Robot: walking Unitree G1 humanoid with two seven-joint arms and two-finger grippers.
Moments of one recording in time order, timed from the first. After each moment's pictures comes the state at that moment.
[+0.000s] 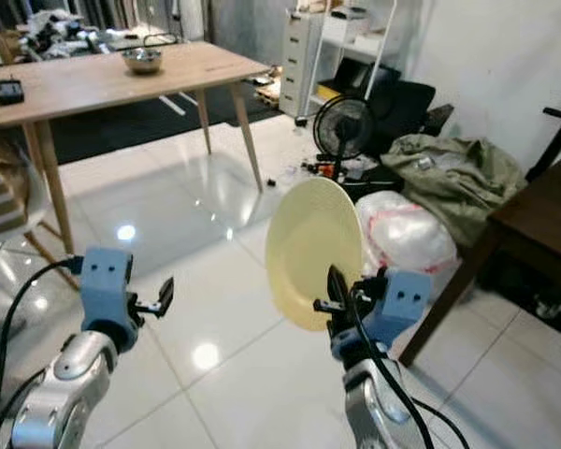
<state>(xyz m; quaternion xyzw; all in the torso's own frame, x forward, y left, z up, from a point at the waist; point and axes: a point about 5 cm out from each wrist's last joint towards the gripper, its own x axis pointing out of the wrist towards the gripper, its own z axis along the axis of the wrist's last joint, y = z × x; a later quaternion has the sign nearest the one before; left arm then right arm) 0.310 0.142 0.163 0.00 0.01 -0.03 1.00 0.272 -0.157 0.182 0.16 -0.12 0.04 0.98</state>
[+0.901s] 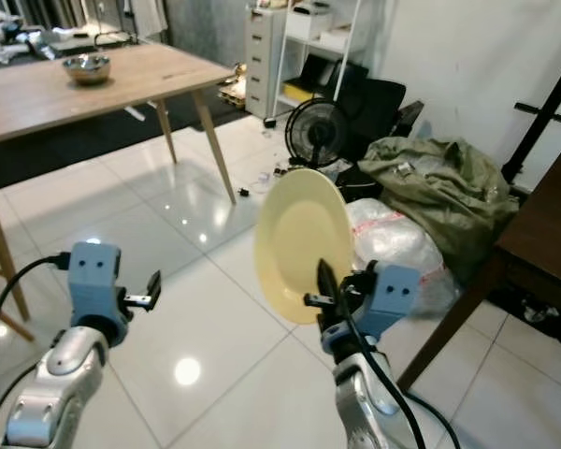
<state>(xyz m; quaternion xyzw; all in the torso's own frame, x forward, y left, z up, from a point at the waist) 0.313 0.140 0.162 0.00 0.01 -0.03 1.00 0.276 -0.157 0.182 0.17 -0.12 0.04 0.98</state>
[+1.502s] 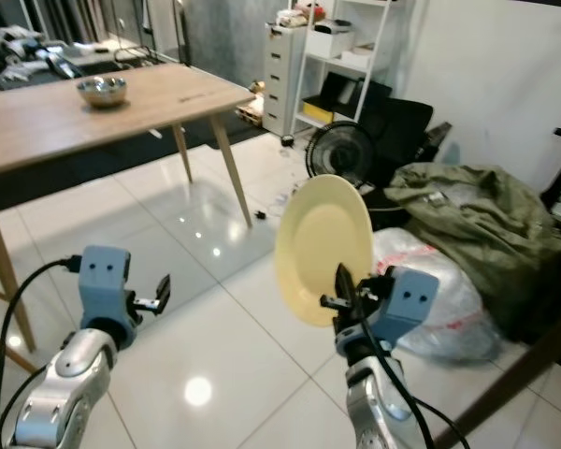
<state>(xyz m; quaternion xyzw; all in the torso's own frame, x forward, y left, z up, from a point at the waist) 0.317 0.133 0.164 0.00 0.00 -0.05 1.00 0.277 -0.171 0.178 0.17 -0.12 0.00 0.98</state>
